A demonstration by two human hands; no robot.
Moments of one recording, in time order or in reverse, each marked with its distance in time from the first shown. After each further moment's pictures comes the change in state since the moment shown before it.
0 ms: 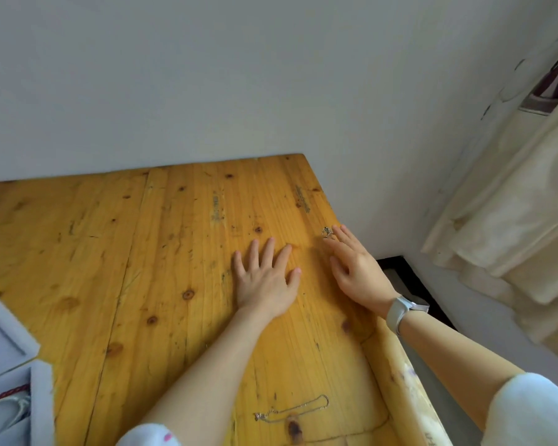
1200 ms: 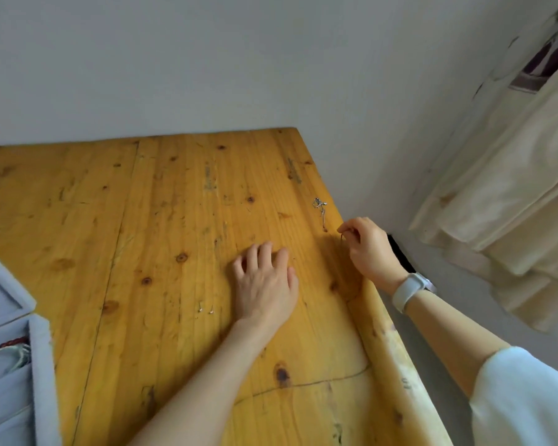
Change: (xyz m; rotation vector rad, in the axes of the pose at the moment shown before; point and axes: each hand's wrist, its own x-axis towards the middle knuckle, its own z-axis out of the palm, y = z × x) left_hand -0.063 0.019 0.023 -0.030 0.352 0.023; right_hand -0.023 -0.007 -0.024 0.088 0.038 0.311
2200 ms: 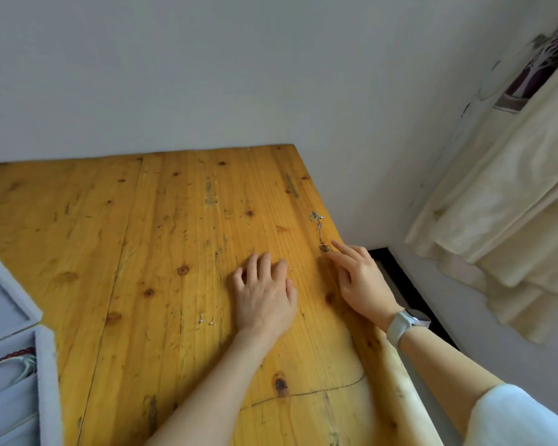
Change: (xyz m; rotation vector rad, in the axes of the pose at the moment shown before) left_hand -0.001 0.001 -0.008 -0.006 -0.126 -0.017; right_hand -0.033 0.012 0.013 -0.216 0.035 -0.276
